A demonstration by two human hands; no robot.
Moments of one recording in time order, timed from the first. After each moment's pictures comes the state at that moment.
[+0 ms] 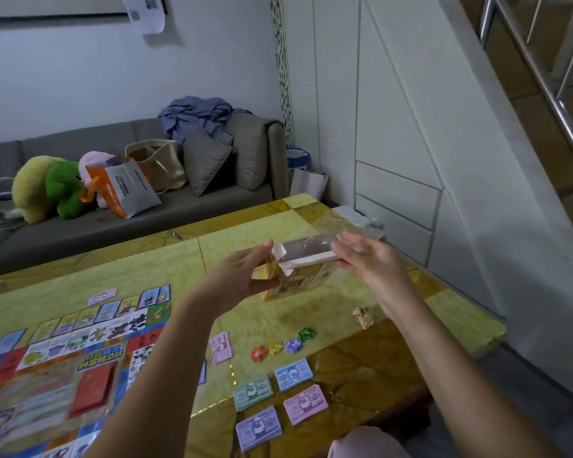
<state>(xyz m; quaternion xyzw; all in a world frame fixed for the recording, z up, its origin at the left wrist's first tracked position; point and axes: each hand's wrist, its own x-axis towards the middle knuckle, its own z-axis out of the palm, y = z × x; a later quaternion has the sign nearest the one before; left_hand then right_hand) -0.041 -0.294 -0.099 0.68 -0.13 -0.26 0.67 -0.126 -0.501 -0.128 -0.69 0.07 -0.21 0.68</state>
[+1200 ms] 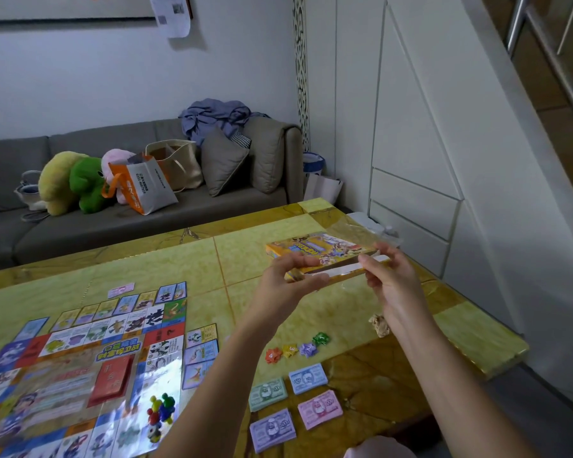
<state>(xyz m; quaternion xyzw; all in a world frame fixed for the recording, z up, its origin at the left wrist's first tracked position) -0.072 -0.315 -0.122 0.73 -0.19 -0.09 0.65 -0.110 -0.491 -0.148 -0.51 0.12 -0.27 0.81</state>
